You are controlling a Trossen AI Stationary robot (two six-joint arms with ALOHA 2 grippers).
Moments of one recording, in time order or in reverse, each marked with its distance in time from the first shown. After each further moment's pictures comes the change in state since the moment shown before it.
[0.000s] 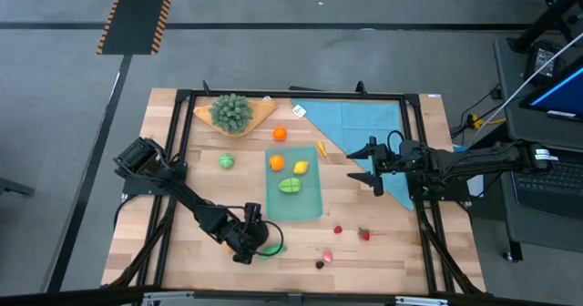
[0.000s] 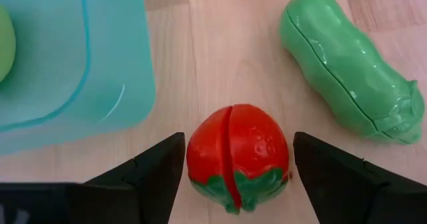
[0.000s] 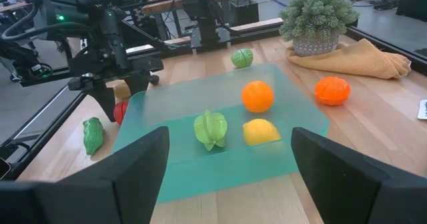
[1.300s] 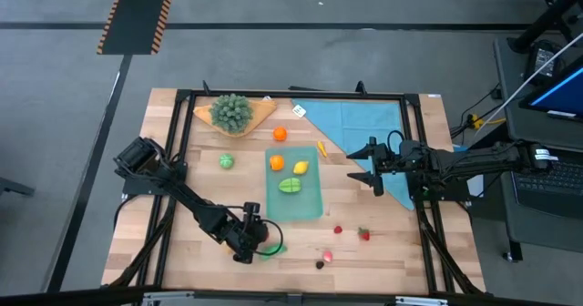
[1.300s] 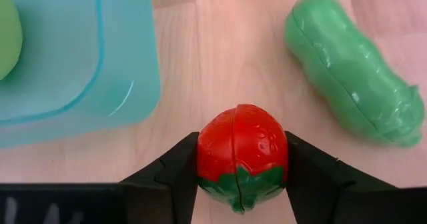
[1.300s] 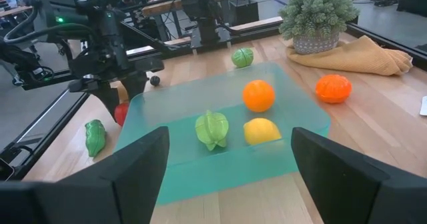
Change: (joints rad) left arm 0.000 -0.006 0.002 -0.020 -0.004 -0.033; right arm 0.000 0.000 0.000 0.000 0.000 0.019
